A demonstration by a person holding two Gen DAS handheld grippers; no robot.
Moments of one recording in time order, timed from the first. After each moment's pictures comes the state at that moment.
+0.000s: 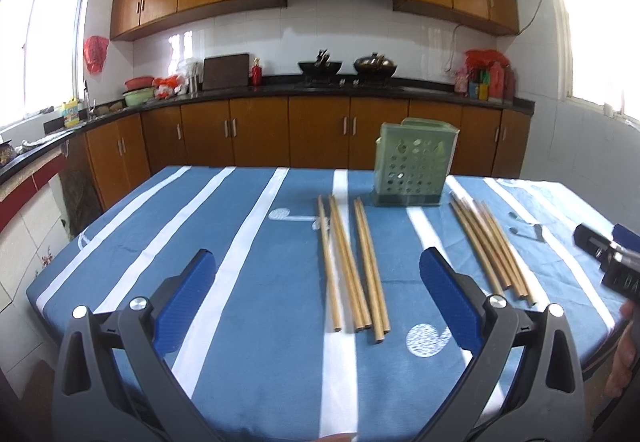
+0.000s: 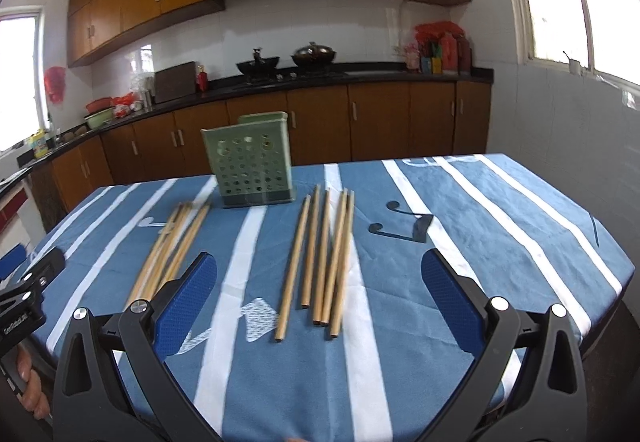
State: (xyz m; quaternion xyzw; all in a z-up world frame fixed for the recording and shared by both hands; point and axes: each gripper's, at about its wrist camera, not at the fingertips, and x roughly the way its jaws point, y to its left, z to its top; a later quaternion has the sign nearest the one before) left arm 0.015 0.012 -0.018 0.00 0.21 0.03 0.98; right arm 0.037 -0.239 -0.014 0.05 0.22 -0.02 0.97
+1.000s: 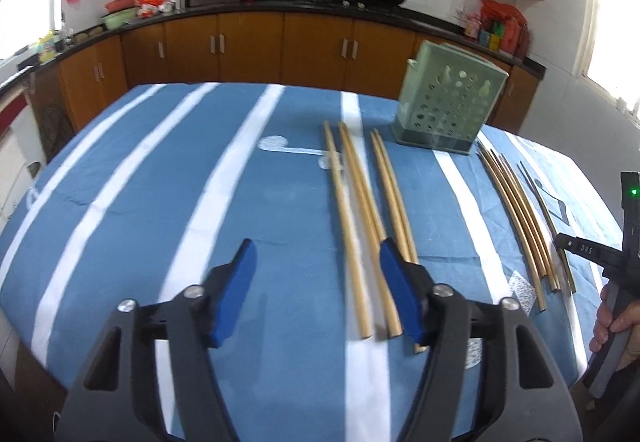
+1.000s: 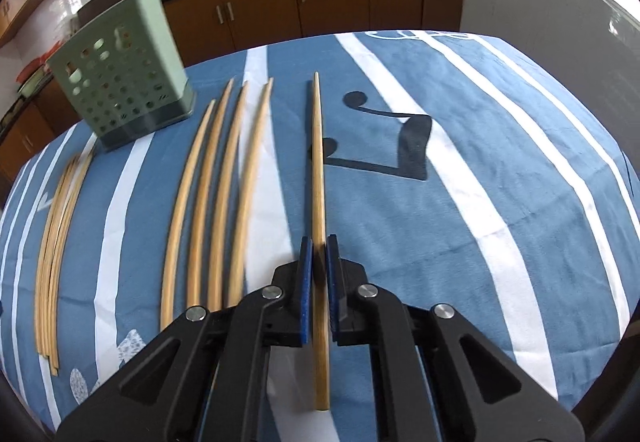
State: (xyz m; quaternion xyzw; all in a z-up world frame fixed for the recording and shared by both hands) left arm 0.114 0.039 -0.053 -0.05 0.36 -0.01 0.93; right arm 0.165 -0.291 -0.088 0.11 0.43 -0.08 0.89
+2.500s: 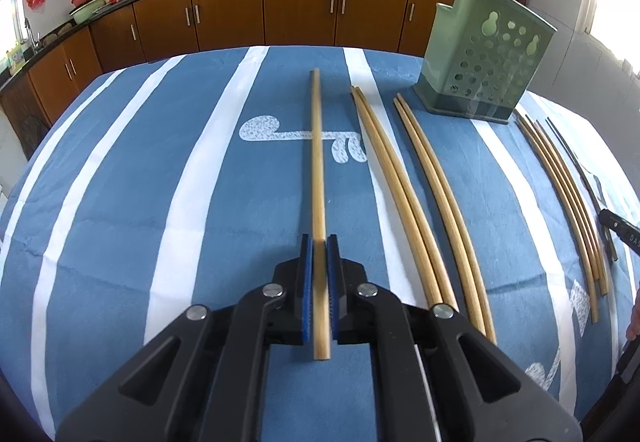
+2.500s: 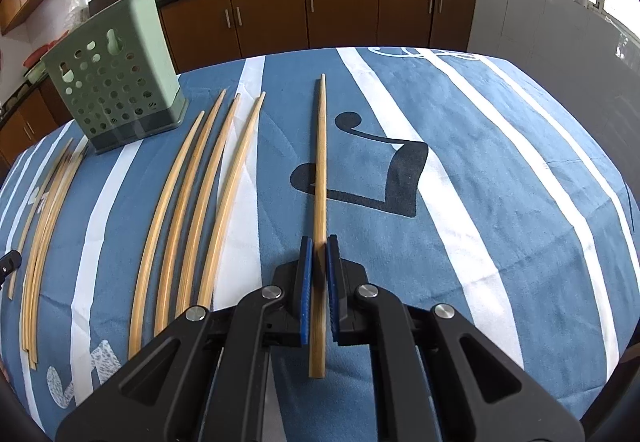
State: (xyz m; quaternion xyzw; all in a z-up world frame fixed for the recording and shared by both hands) left arm 0.192 0.055 -0.088 -0.01 0.44 -0.03 0.90; right arm 0.181 -0.300 -0.093 0.07 0.41 -0.07 0.91
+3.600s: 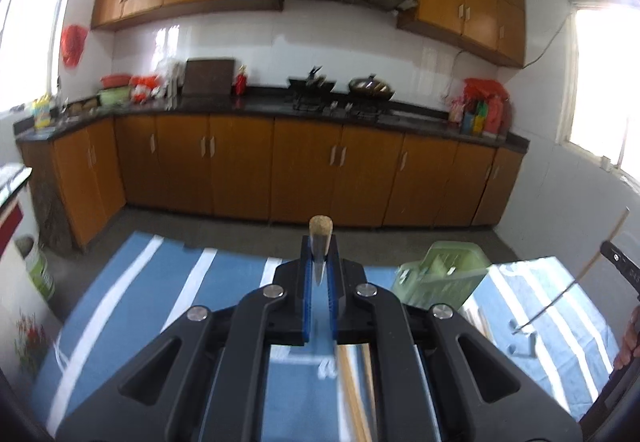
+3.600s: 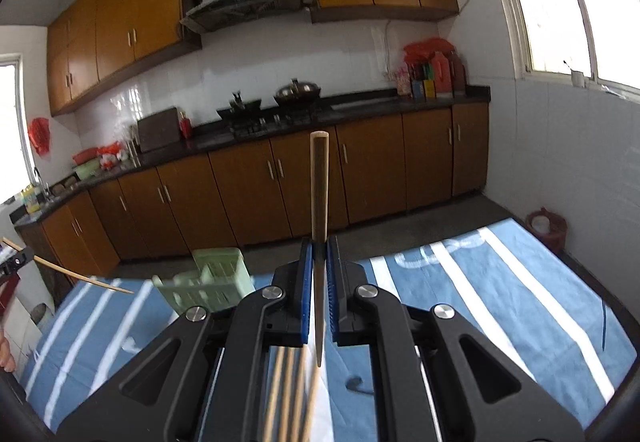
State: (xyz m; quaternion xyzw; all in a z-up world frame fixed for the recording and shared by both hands) left arm 0.194 0.066 0.142 -0.05 0.20 -0.03 0.98; right arm 0.167 -0.307 0.111 0.10 0.17 -0.02 0.98
